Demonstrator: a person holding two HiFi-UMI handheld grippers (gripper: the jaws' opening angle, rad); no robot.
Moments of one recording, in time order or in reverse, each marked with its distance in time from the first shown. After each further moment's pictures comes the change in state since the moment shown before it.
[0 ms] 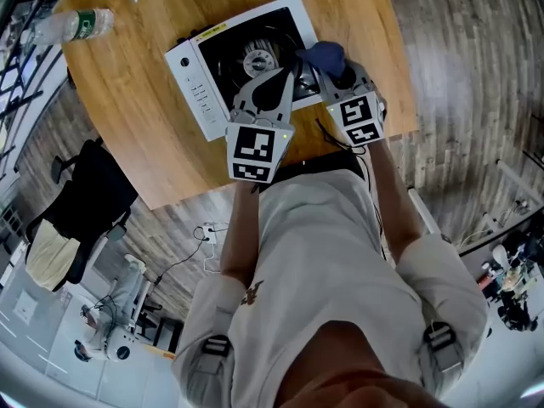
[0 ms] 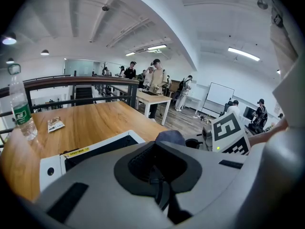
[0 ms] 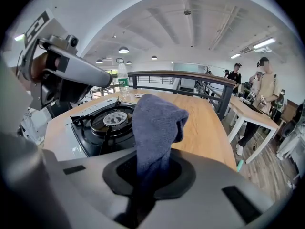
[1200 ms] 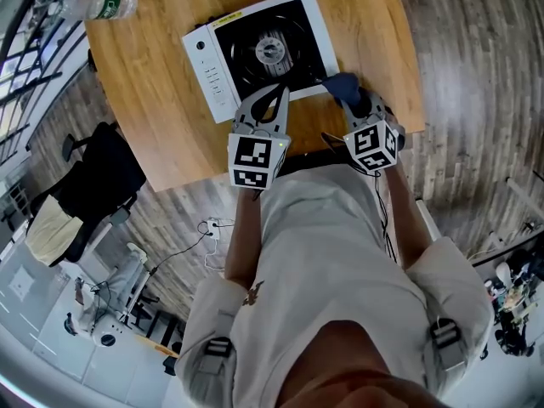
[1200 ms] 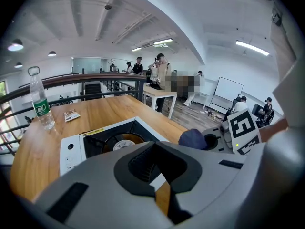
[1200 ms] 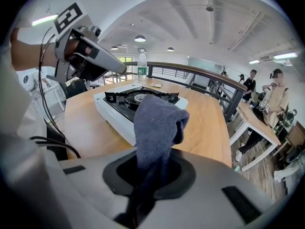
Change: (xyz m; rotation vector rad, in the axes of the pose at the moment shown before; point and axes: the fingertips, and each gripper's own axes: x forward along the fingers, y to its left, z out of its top) left arm -0.047 -0.012 -0.044 -0.029 0.066 0.099; right arm -0.060 0.041 -0.062 -0.179 0.123 0.062
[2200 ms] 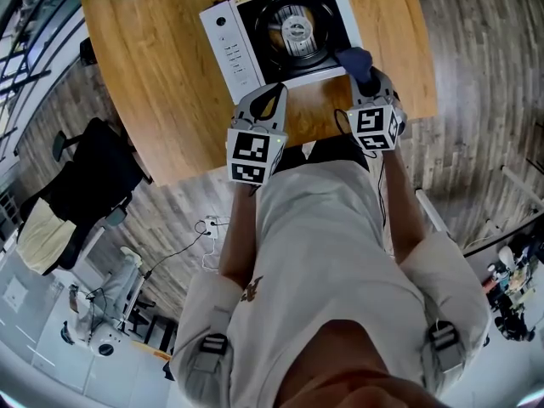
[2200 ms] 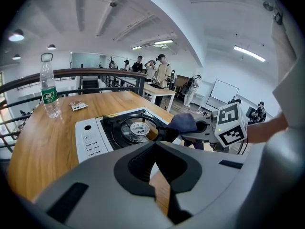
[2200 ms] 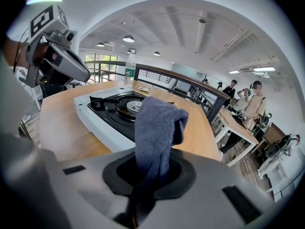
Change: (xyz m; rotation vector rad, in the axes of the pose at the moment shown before) left arm -0.052 0.043 -0.057 -0.026 0.009 -0.055; right arm 0.018 0.012 0.036 0.044 -0.031 -0.250
